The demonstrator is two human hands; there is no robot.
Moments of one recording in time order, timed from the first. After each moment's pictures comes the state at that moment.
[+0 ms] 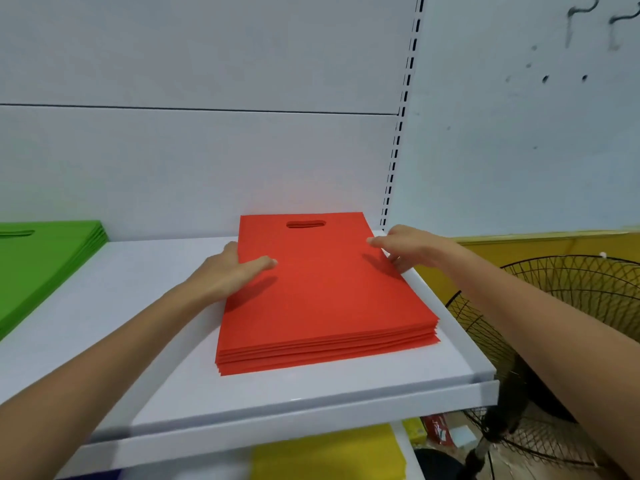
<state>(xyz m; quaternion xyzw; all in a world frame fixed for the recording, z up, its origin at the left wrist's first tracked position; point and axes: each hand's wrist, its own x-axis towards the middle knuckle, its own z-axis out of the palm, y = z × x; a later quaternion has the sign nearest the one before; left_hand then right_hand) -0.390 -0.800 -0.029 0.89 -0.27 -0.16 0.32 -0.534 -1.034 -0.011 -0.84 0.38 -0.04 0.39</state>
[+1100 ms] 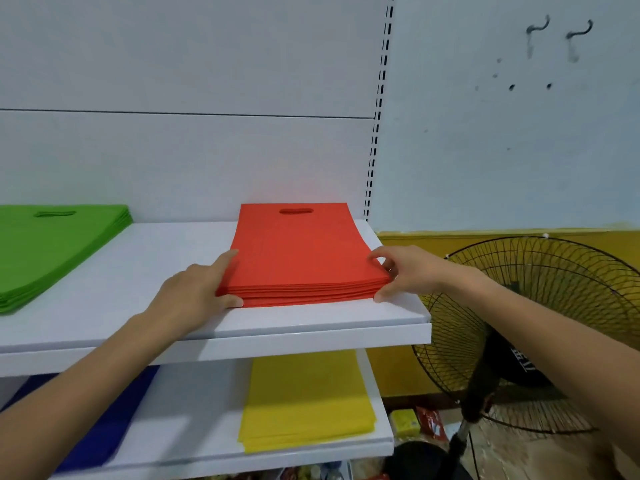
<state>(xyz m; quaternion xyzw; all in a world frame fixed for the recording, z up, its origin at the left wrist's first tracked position) -0.480 -0.723 -0.044 0.92 -0.37 0.03 0.13 -0.657 -0.990 -0.018 -0.96 0.20 0.02 0.20</state>
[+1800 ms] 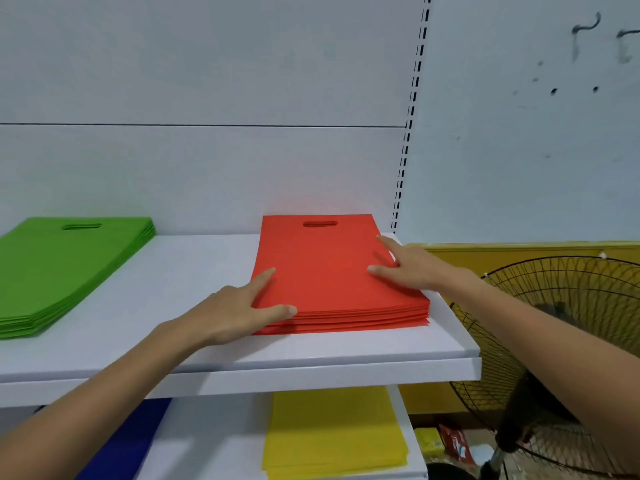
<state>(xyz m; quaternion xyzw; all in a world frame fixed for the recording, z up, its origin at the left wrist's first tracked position) -0.467 -0.730 -0.032 0.89 -0.38 -0.17 0.19 -0.586 -1.007 -0.028 -0.94 0.26 -0.03 0.21</state>
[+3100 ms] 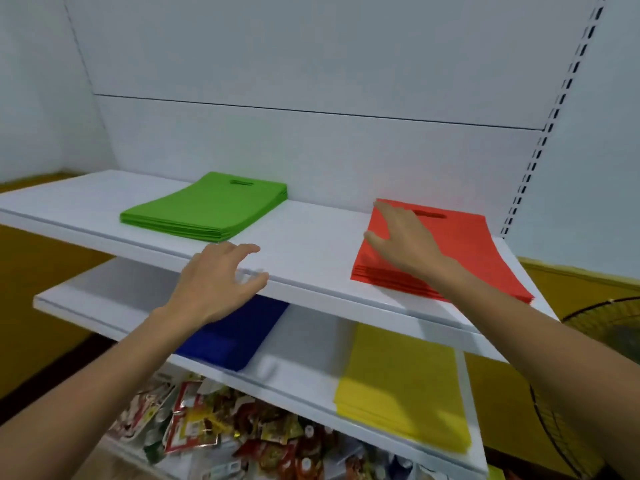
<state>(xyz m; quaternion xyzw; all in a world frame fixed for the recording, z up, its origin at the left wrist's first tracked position) -0.506 -0.559 -0.051 0.94 -0.21 0.17 0.20 -0.535 -0.839 -0.014 -0.97 0.05 -0.22 0.11</state>
